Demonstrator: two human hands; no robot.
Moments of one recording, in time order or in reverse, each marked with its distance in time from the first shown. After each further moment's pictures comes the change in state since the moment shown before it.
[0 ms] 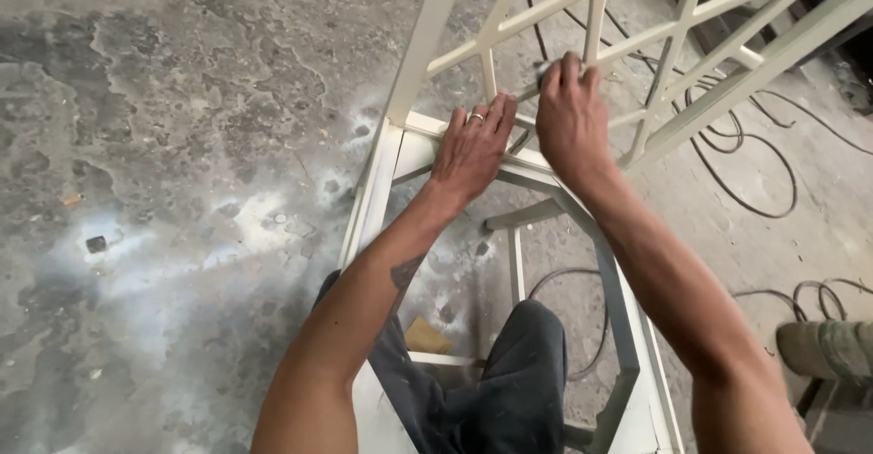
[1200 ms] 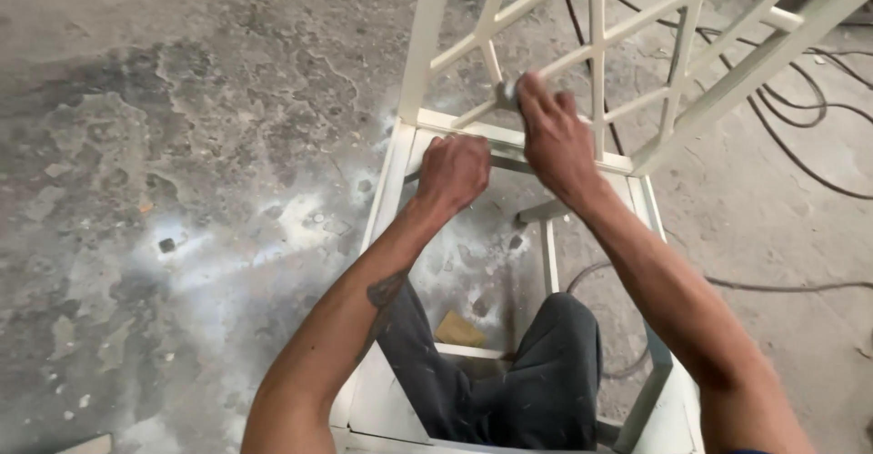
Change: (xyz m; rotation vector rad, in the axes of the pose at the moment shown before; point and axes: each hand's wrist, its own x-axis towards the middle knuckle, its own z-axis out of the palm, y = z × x) left_hand -0.029 -0.014 -0.032 -0.379 -0.415 -0.203; right_hand -0.034 -0.010 0.029 0.170 0.541 -0.141
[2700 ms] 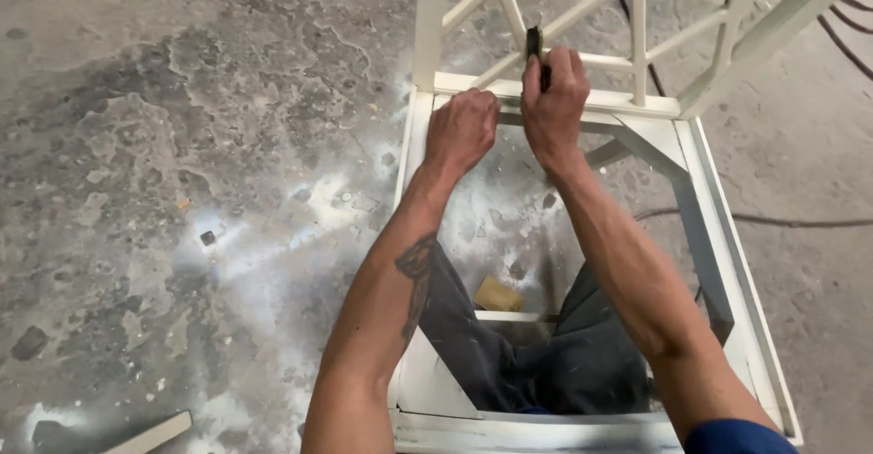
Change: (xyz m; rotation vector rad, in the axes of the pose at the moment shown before) left_hand 0.001 -0.027 0.005 -0.150 0.060 -0.050; right_hand -0.013 -0.064 0.049 0.613 0.171 0.627
